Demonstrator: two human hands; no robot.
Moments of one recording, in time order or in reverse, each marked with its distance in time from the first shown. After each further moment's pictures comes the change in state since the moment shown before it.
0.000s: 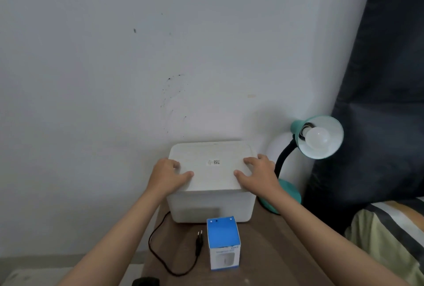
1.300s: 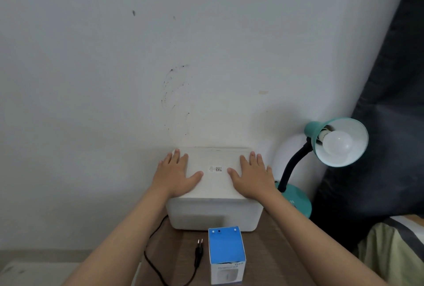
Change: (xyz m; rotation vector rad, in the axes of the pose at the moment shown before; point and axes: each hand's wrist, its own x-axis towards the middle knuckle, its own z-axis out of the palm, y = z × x) left_hand 0.053 -0.028 0.043 0.450 -0.187 0.165; right_hand 0.057 0.010 0.048 -0.462 -0.171 -0.048
